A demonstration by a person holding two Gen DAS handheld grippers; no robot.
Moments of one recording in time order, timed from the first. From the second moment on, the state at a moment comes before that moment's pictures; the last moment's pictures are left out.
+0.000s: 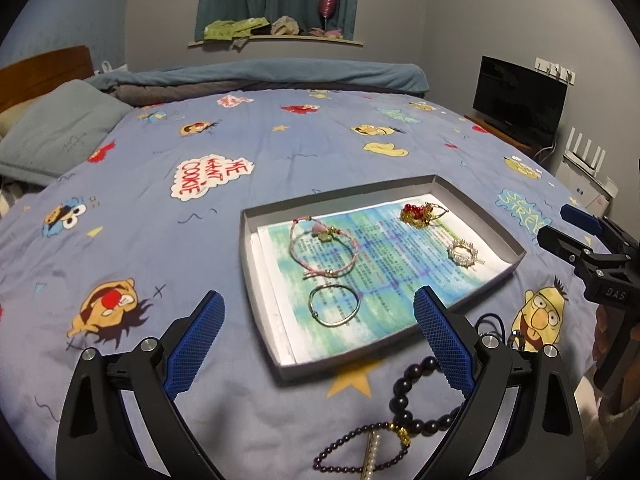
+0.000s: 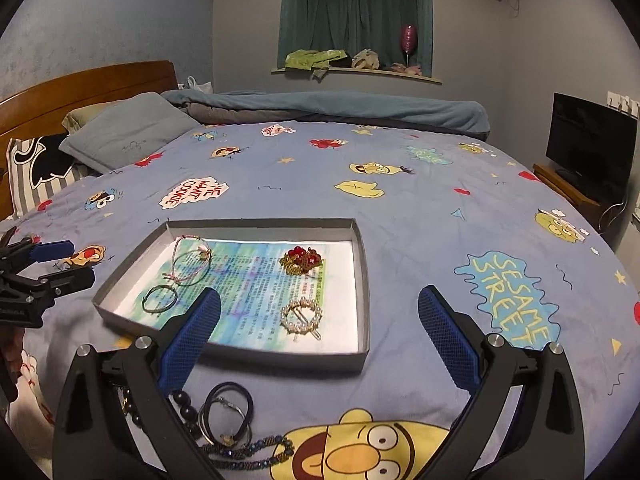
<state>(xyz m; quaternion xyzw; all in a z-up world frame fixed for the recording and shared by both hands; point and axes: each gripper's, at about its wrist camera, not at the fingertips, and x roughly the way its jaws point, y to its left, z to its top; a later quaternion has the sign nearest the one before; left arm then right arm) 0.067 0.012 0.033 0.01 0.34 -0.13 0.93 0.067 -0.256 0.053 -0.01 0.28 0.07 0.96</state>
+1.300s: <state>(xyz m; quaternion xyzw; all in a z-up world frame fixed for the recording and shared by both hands) -0.005 0.025 -0.038 0.02 0.42 -0.18 0.89 0.009 -0.249 -0.004 -0.03 0.36 0.13 0.92</state>
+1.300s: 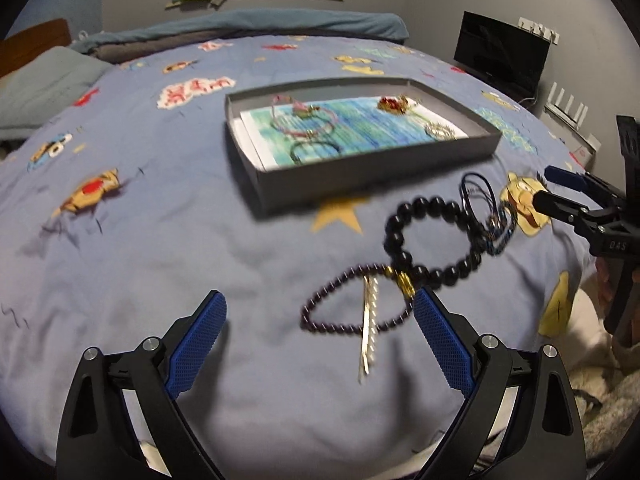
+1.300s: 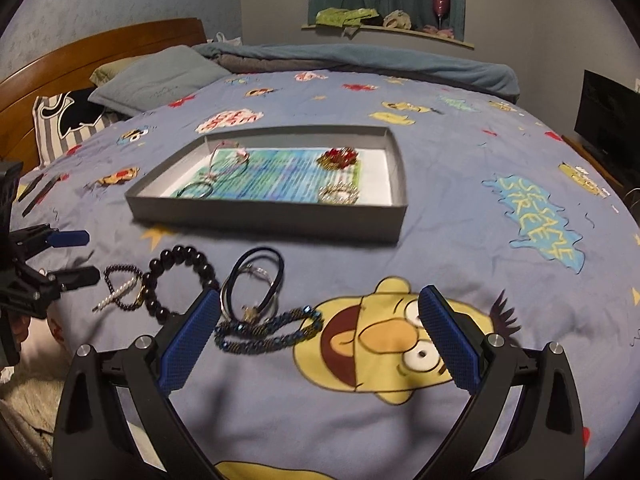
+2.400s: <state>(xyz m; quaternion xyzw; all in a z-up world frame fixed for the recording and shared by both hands) -0.024 0.003 -0.054 0.05 0.42 -0.21 0.88 0.015 -0.251 -0.032 0.00 0.41 0.12 0.91</state>
